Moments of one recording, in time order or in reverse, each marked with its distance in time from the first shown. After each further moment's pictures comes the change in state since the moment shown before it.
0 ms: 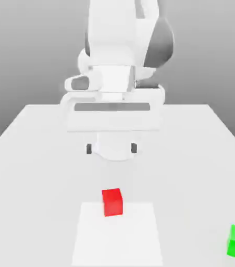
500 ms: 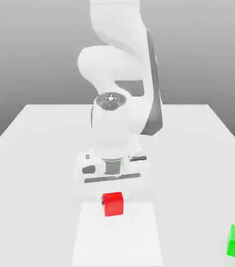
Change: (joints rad) arm -0.032 0.457 0.045 -0.048 0.083 0.367 -0.100
